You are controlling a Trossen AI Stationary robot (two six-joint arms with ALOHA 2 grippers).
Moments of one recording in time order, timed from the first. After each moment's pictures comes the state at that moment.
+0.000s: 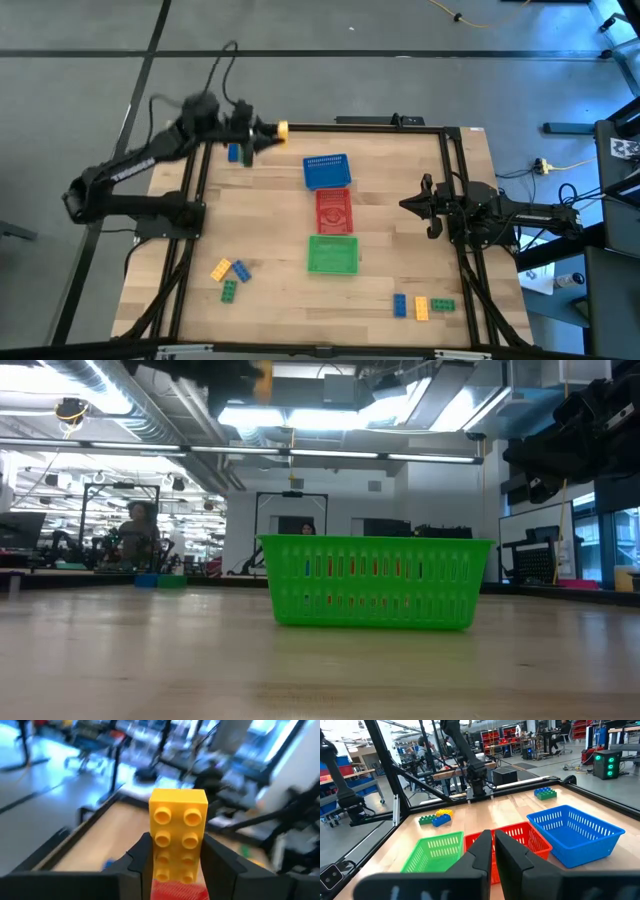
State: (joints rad) left arm 0.58 0.97 0.90 -0.01 0.46 -0.25; right arm -0.09 0.04 0.01 0.03 -0.07 0.20
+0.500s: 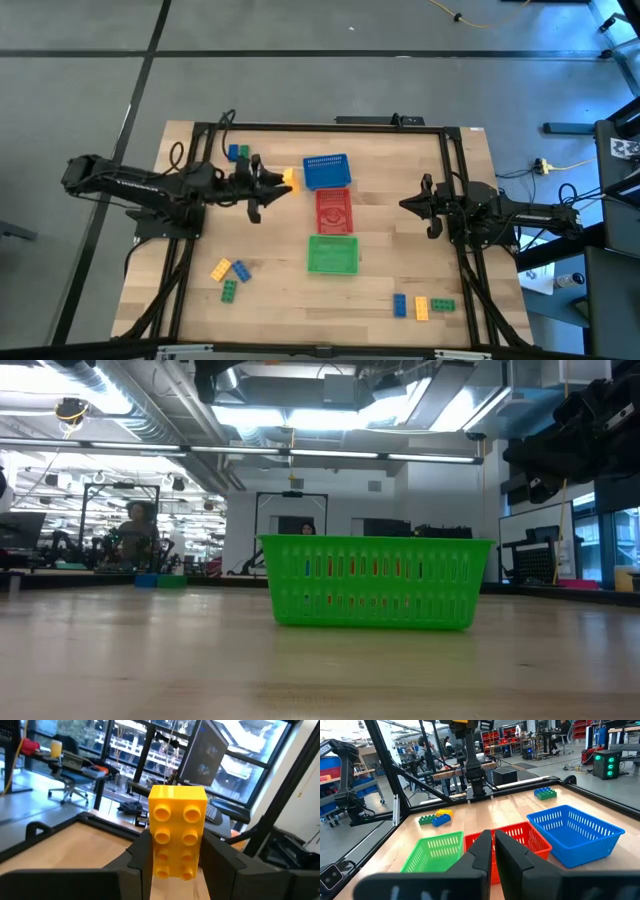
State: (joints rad) left arm -0.06 0.93 0.59 0.49 -0.22 -0.32; right arm -0.09 0.04 0.01 0.03 -0.07 0.20
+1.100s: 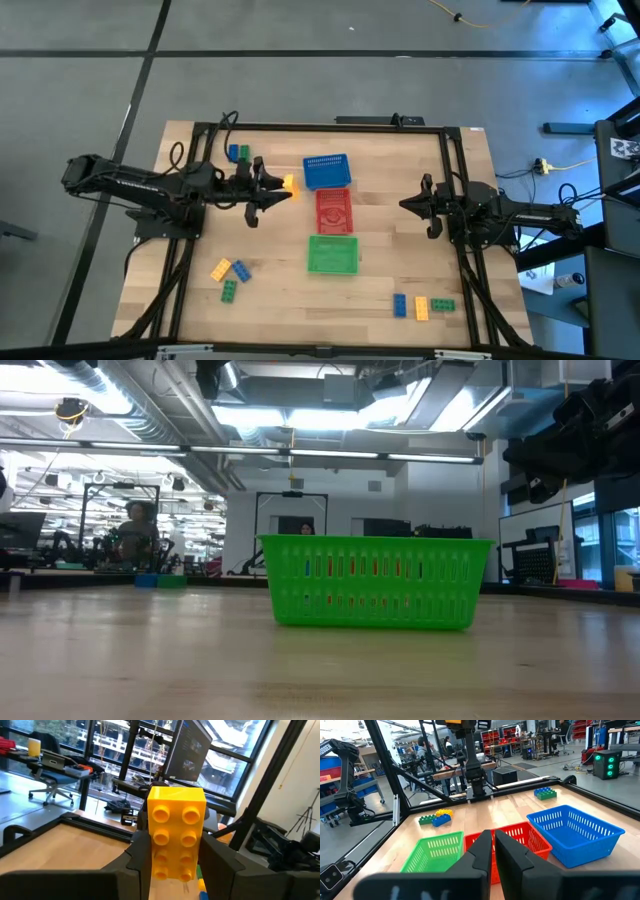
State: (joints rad) left arm -0.06 0.93 0.59 0.49 -0.12 -0.30; right arm -0.09 0.04 0.01 0.03 -0.07 0.20
